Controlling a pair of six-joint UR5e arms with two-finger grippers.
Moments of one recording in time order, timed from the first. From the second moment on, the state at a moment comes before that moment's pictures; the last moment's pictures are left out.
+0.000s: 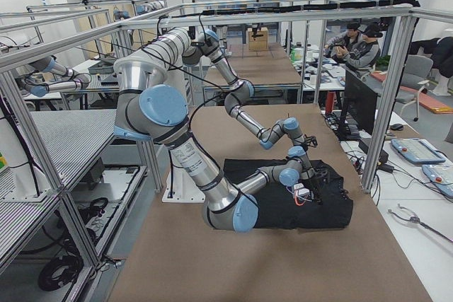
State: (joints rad) left arm -0.81 -2.46 -0.98 -2.29 -1.78 -1.05; right arm 0.76 -0.68 1.12 -1.23 1.59 1.39
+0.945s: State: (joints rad) left arm -0.81 -2.46 -1.00 -2.29 -1.79 -1.05; right arm 0.74 -0.68 1.12 -1.23 1.54 1.26
